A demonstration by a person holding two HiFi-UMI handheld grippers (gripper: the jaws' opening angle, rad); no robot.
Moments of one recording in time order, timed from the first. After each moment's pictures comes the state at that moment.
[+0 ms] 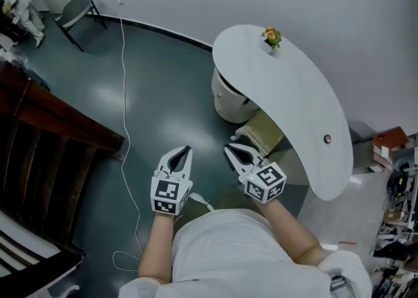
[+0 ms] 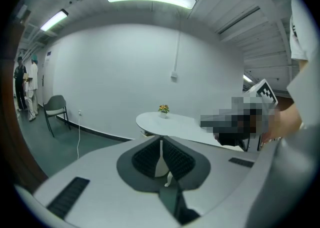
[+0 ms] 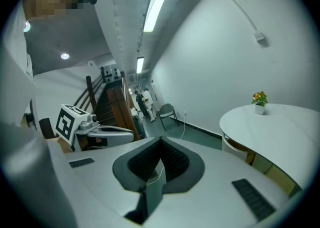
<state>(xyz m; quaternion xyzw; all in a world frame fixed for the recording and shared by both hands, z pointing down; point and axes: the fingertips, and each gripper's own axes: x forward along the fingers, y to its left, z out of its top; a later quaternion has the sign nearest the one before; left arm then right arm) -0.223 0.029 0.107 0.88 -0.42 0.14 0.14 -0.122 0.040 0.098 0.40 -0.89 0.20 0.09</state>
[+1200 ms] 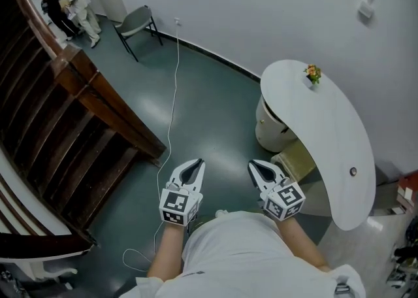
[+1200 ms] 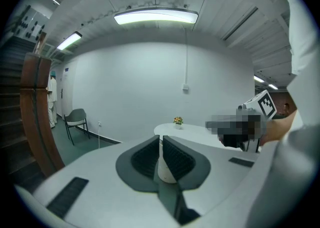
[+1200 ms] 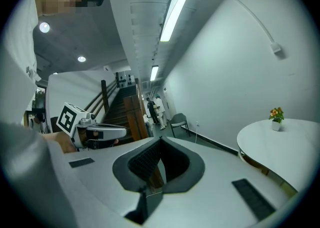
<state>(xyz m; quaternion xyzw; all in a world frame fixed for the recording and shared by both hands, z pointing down) -0.321 0.077 0.026 0.85 -0.51 0.10 0.09 -0.181 0.072 0.030 0.35 -0.93 0.14 0.05</state>
